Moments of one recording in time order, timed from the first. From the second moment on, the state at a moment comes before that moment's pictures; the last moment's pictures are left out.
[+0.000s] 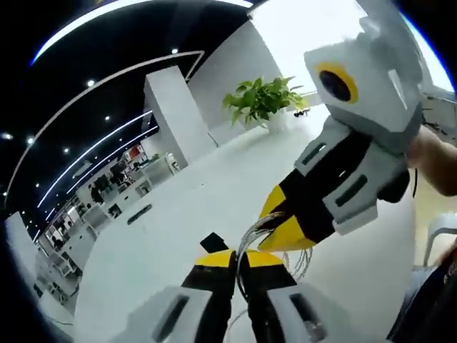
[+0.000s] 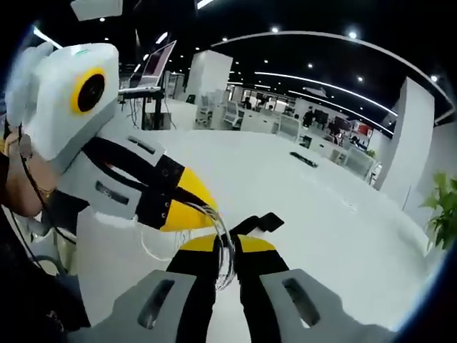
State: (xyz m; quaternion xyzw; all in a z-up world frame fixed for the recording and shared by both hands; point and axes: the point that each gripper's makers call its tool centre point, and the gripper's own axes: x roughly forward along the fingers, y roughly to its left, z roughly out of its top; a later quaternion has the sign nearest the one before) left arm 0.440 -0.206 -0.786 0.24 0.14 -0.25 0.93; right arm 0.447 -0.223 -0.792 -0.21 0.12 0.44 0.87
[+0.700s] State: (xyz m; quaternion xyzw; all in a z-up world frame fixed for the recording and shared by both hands) left arm 0.450 -0.194 -0.761 0.23 0.11 -0.23 0.94; right arm 0.442 -0.254 -0.765 -0.10 0.06 0.43 0.89
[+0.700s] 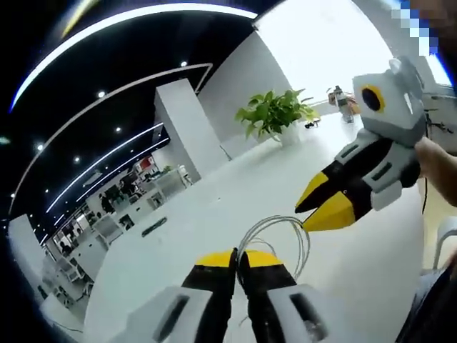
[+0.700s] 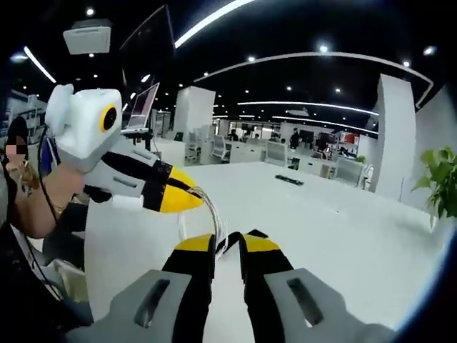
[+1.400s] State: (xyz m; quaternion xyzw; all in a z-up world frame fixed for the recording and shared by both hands) left arm 0.452 -0.186 -0.767 0.25 0.12 -0.22 0.94; right arm 0.469 -0.223 -0.795 -0.14 0.07 0.48 0.86
